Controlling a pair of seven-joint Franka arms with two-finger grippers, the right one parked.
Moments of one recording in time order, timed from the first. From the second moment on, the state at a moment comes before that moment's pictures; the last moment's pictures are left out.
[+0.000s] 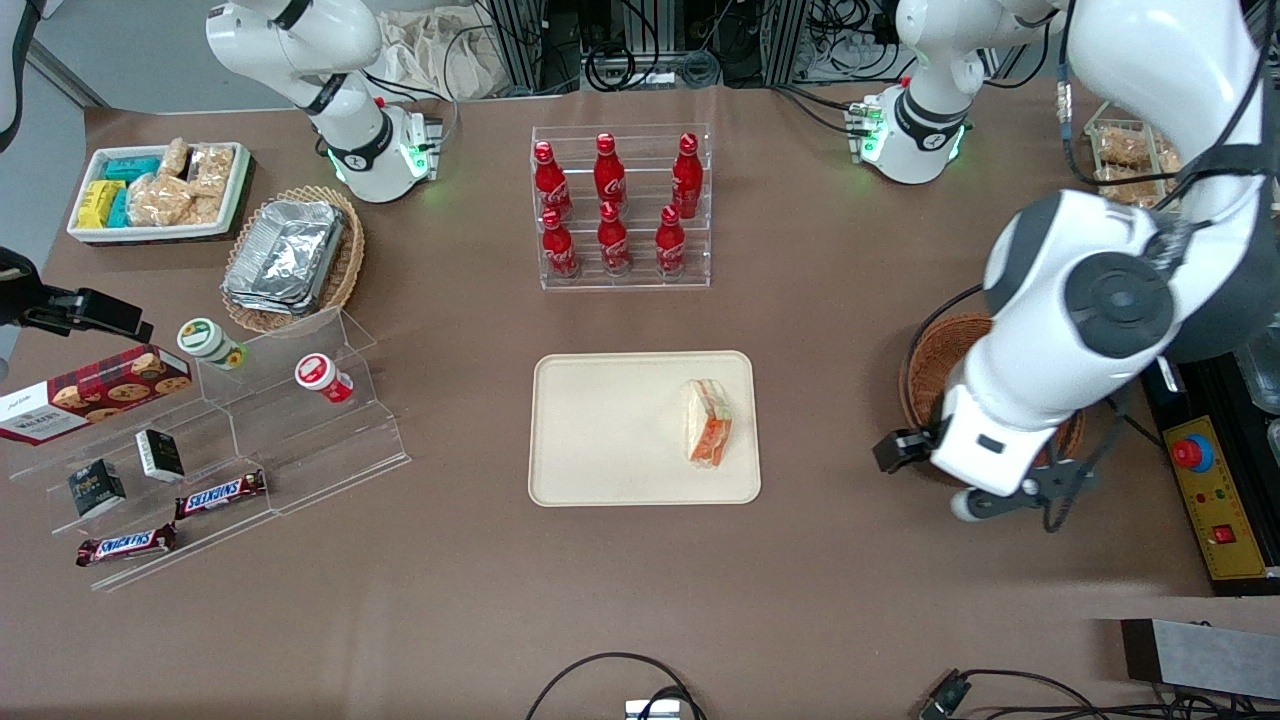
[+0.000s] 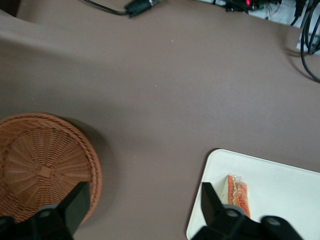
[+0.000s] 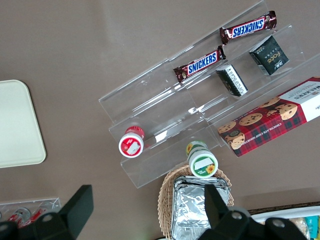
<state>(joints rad) 0.07 0.47 -0.45 -1.26 0.20 1.76 -0.62</state>
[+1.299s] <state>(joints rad) 0.07 0.02 -0.14 -1.44 0.06 1.38 -0.06</state>
